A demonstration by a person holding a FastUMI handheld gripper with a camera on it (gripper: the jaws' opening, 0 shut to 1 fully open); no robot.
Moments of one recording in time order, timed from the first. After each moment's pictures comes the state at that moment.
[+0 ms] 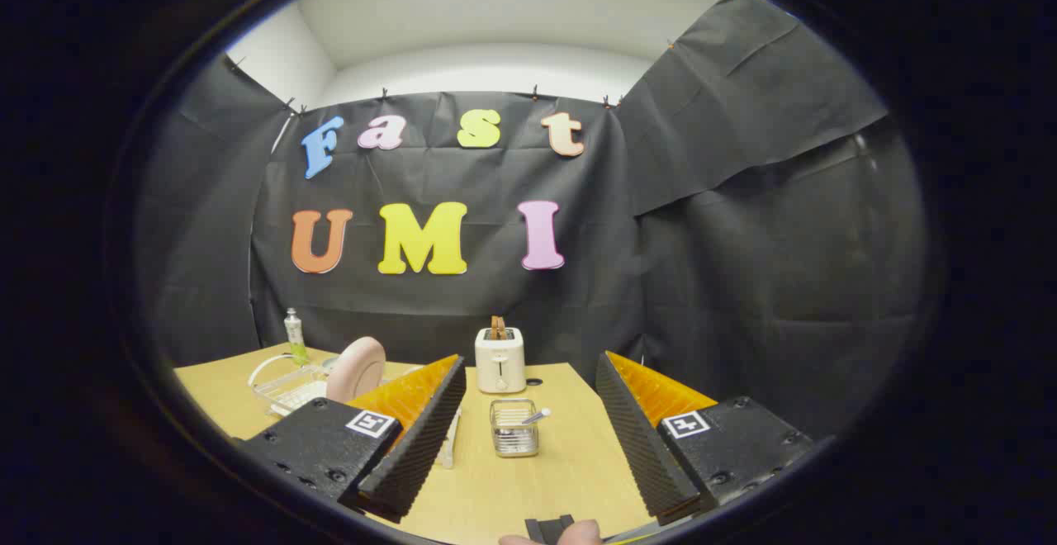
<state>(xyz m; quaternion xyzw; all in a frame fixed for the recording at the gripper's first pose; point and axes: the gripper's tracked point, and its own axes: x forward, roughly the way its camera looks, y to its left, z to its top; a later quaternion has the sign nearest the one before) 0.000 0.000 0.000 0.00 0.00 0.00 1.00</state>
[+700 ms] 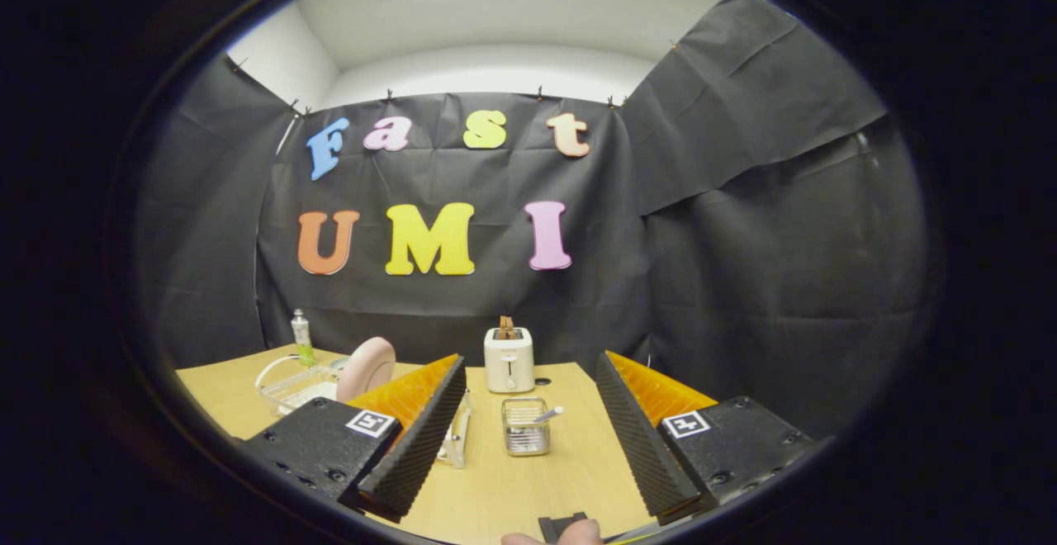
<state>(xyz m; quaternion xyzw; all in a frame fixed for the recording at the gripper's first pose) 0.000 0.013 -0.002 0.00 -0.01 0.01 1.00</state>
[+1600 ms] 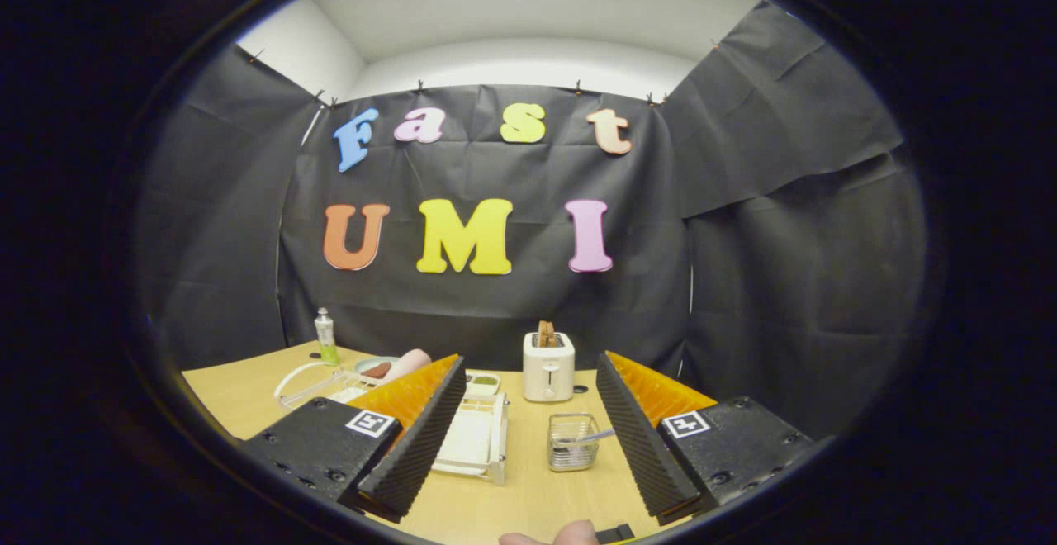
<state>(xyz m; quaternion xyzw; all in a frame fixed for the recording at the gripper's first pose) 0.044 0.095 0.021 -0.03 0.02 0.06 1.00</state>
